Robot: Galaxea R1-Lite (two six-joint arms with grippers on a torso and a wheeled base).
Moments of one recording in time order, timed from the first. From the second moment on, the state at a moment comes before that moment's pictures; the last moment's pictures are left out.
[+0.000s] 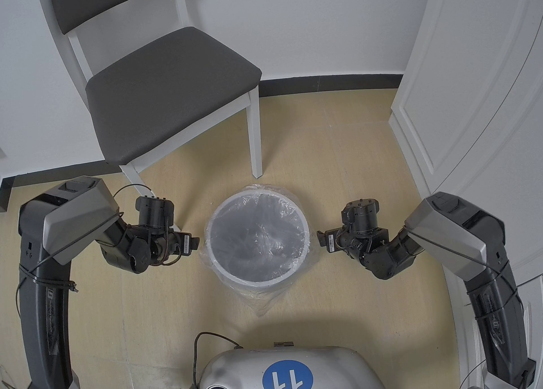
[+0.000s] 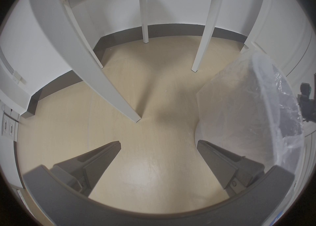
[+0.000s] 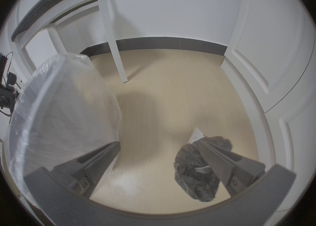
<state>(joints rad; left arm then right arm) -0.19 2.45 -1.13 -0.67 0.12 -0.04 0.41 2.62 -1.40 -0.75 -0.26 0.03</state>
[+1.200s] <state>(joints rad) -0.14 2.20 -0.69 -1.03 -0.04 0.14 0.53 2.44 -0.83 -1.09 0.16 -0.27</state>
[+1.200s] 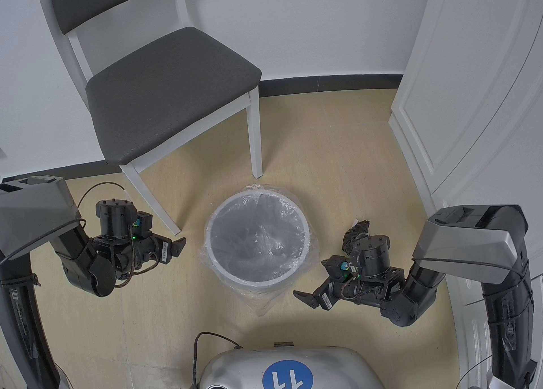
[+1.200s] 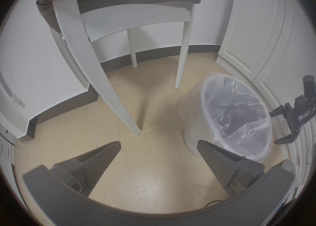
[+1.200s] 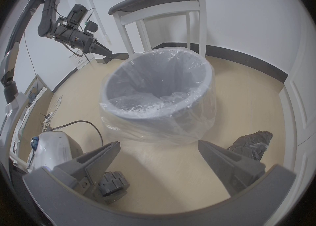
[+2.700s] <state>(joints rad) -0.15 2.21 -0.67 -1.07 -0.04 0.13 0.42 2.63 -1.24 -0.81 0.16 -0.28</state>
